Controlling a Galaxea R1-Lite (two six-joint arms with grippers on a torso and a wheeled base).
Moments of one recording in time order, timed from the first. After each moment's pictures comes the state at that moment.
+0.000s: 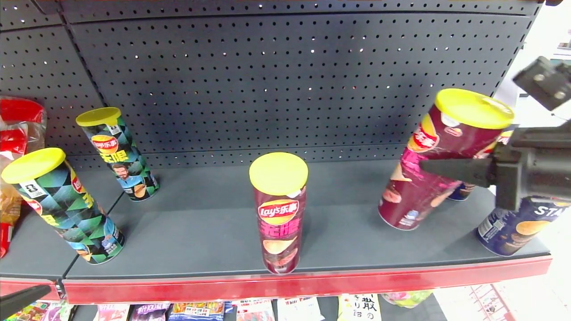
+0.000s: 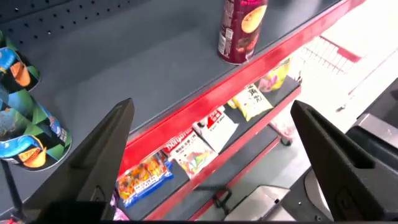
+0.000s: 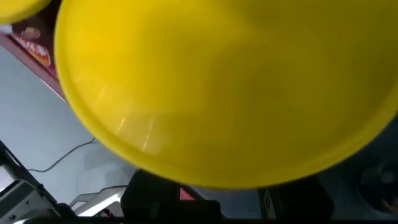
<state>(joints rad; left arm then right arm) -0.55 0.50 -0.36 0.06 -0.11 0.05 0.43 1.31 -1.02 0.08 0.23 -0.16</state>
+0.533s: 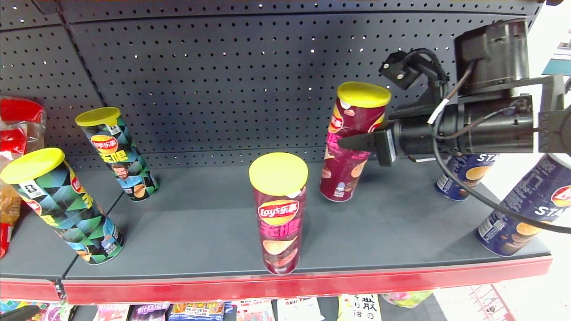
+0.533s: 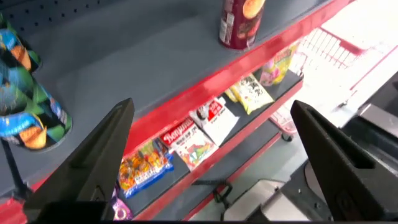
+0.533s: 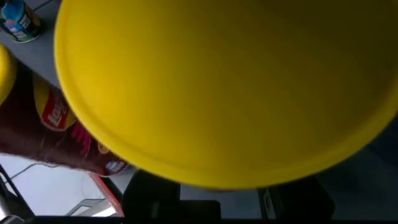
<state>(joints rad) -0.55 0.41 -0.34 0.16 -0.10 0.06 0.54 1.69 -1.35 0.07 0.23 -0.16</state>
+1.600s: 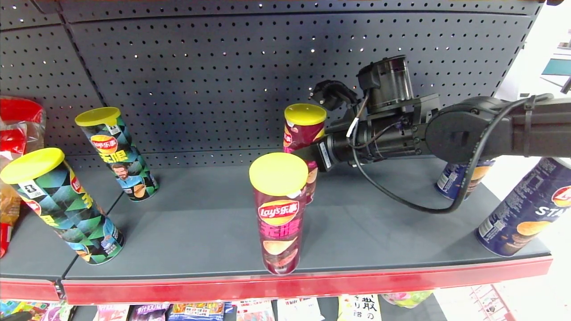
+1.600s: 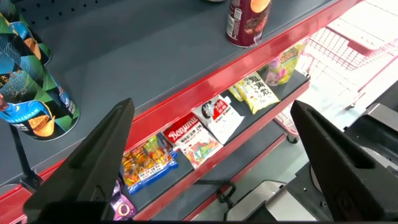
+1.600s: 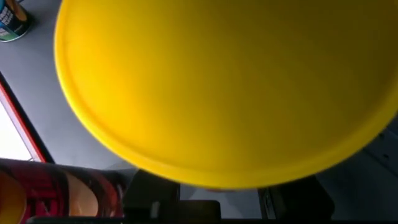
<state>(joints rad) -0.55 0.36 -0.33 0.18 -0.08 0.05 0.61 1.97 -1.58 0.07 0.22 -0.15</state>
